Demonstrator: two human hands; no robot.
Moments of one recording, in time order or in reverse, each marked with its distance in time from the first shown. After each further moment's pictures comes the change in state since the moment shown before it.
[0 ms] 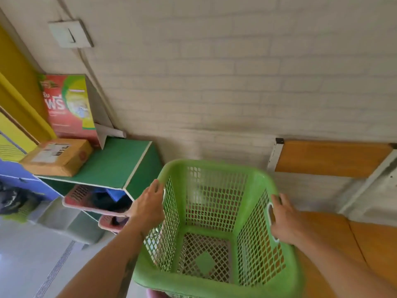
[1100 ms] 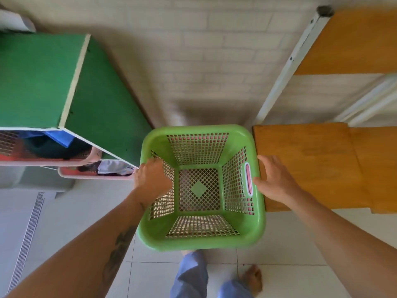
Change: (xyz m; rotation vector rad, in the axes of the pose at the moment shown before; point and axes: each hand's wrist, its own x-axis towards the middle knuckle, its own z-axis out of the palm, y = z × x) left_hand 0.015 -0.033 0.178 -0.069 -0.427 -0.098; right_hand 0.003 -0.026 0.149 0.236 -0.188 0.204
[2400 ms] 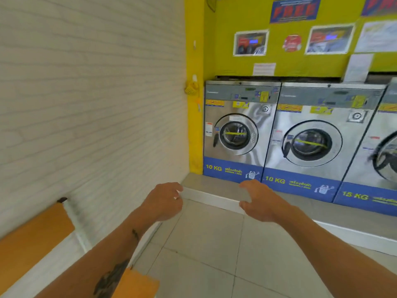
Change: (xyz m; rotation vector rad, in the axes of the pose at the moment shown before) left_hand -0.483 1.003 0.044 0.018 -0.194 1.483; right_hand -0.528 0.703 -0.435 0.227 0.859 0.739
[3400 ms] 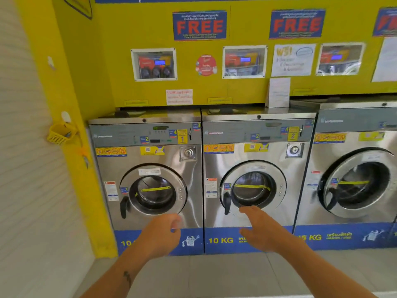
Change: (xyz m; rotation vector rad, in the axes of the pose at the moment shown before) left_hand 0.623 0.296 0.221 -0.027 -0.194 0.357; right_hand 0.431 0.445 -0.180 0.042 0.147 0.340
